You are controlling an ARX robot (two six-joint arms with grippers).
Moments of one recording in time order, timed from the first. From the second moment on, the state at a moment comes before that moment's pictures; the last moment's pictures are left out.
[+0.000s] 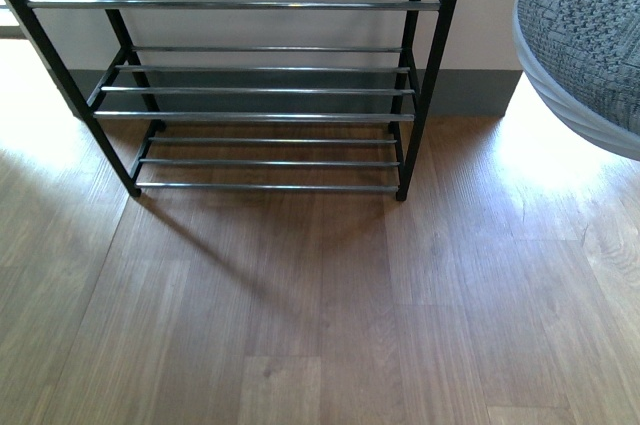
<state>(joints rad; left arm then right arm) -0.32 0.80 0.21 0.49 -0.65 0.22 0.12 0.48 0.25 0.10 -0.11 -0.22</state>
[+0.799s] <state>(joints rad) -0.32 0.81 0.21 0.49 -0.65 0.22 0.12 0.48 0.25 0.10 -0.12 -0.22</state>
